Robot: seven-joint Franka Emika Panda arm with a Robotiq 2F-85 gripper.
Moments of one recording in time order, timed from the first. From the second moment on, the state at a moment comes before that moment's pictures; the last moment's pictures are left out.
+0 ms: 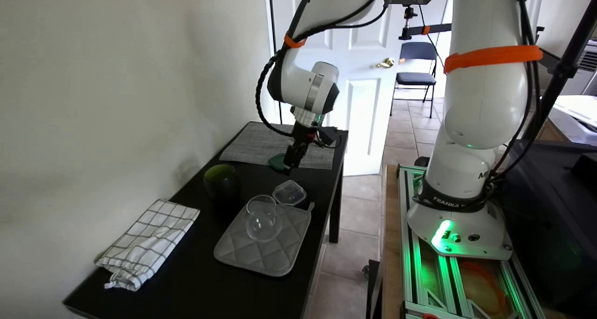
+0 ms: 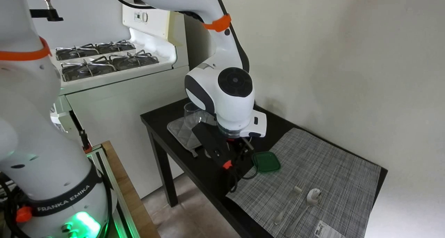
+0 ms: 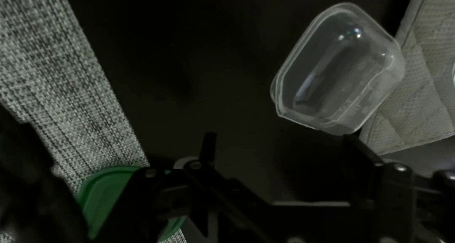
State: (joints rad) arm -0.27 0.18 0.03 -2.61 1.24 2.76 -1.37
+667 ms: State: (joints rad) arm -0.27 0.24 0.06 -2.58 1.24 2.67 -1.37
